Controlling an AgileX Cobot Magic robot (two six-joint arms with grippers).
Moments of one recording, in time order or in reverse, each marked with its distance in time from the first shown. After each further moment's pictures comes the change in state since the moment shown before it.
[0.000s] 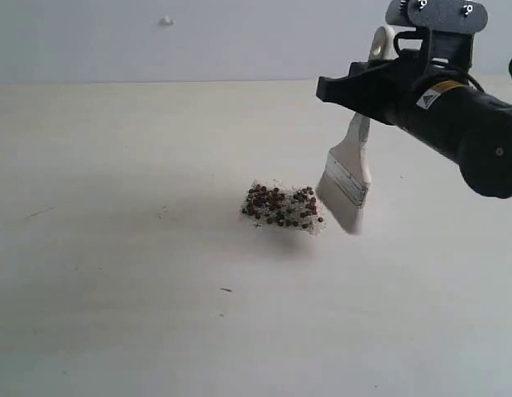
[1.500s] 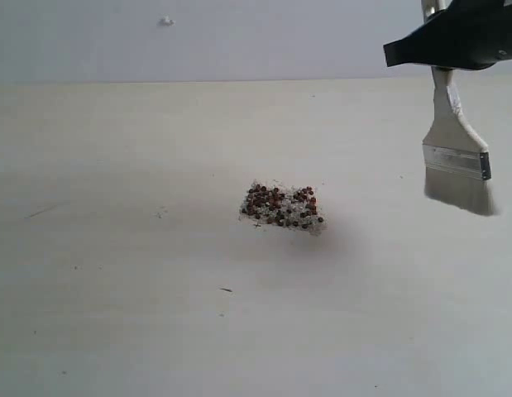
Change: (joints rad) left arm 0.000 0.000 0.000 0.000 0.002 0.000; right arm -0.234 -0.164 -0.287 -0.204 0.822 -0.193
